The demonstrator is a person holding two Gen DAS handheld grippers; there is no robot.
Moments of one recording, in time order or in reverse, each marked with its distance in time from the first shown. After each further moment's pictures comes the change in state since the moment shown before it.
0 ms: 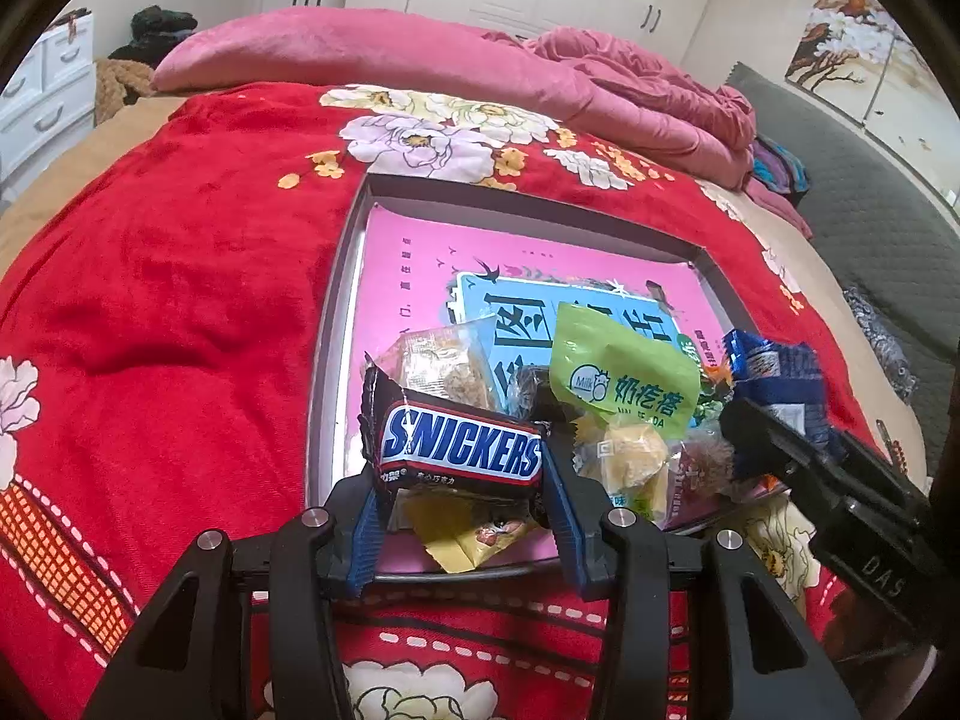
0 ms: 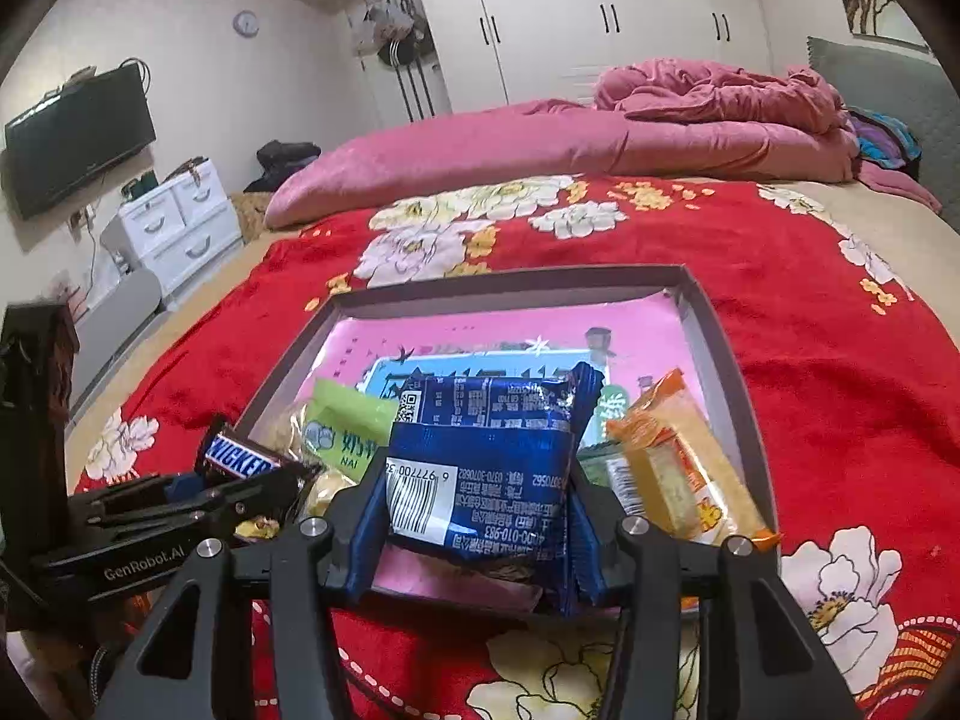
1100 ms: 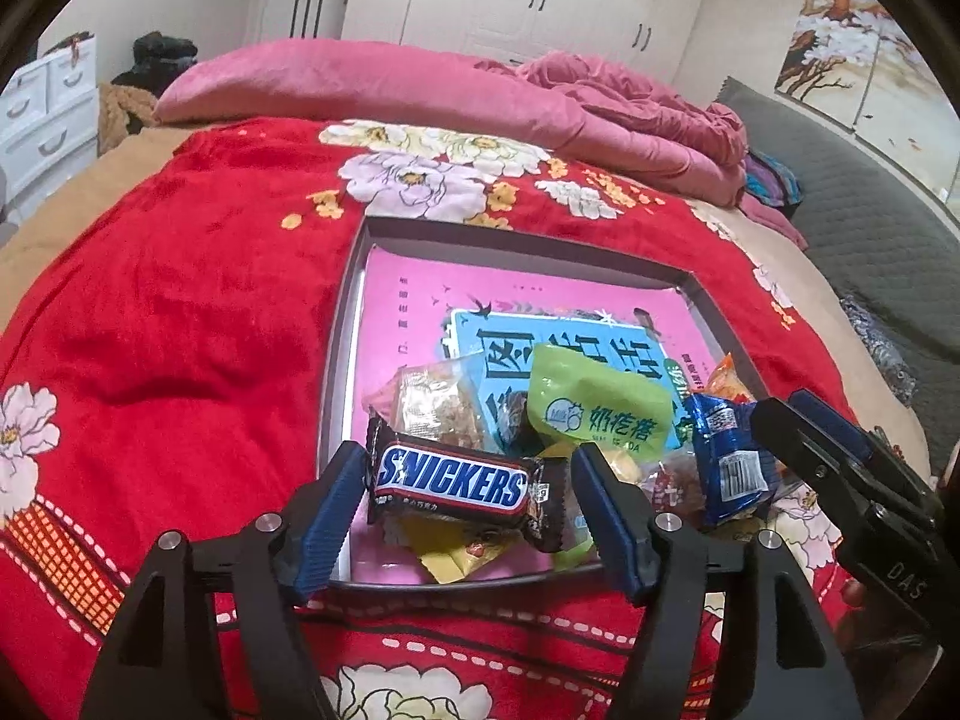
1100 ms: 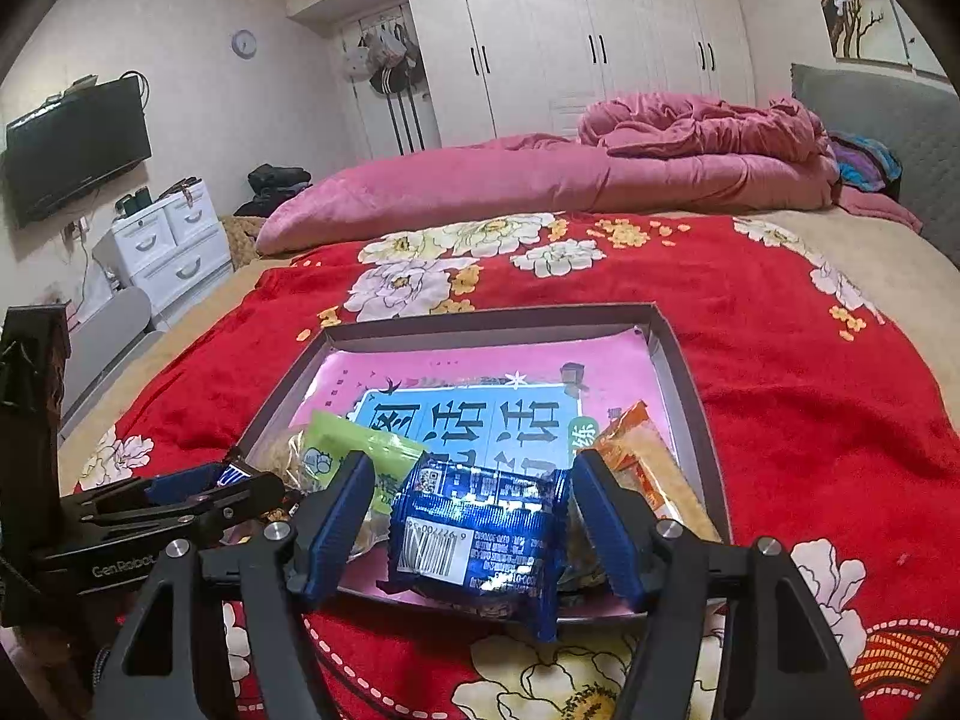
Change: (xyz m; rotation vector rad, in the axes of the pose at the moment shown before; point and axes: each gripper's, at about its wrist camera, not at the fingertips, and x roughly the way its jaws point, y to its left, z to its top) left arm -0.015 -0.006 0.005 0.025 -0.072 0.006; right arm -0.028 0.000 0.005 -0.011 -0.103 -0.050
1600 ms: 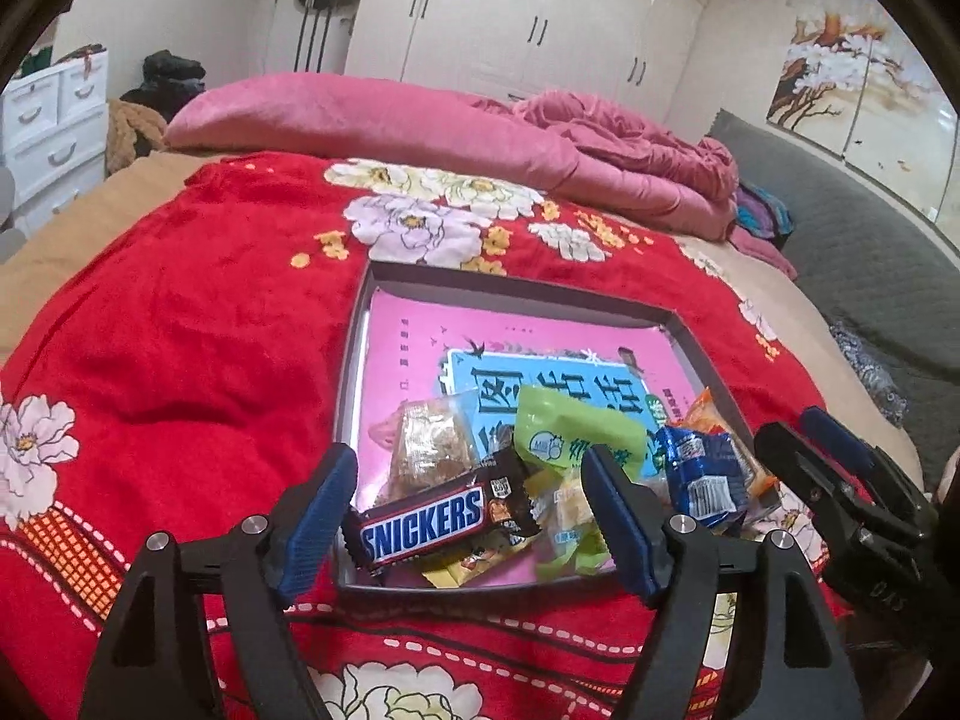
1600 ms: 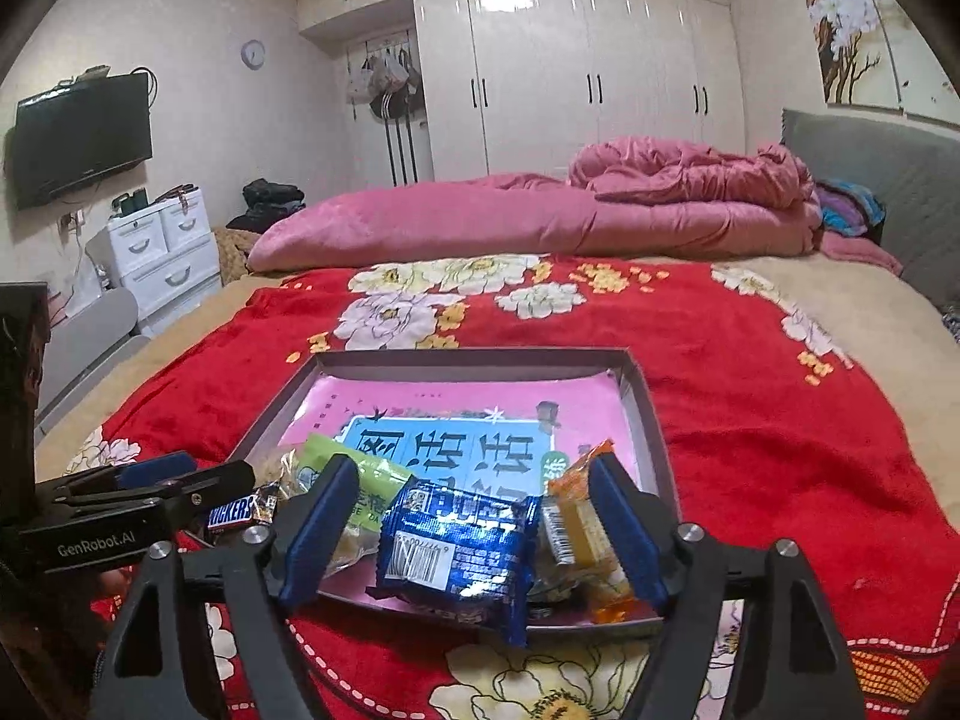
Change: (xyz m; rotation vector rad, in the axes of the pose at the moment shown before) left arm -0.027 0.003 0.001 -0.021 -0.097 -0.022; right arm -0.024 0.007 0.002 -0.059 -0.080 -0.068
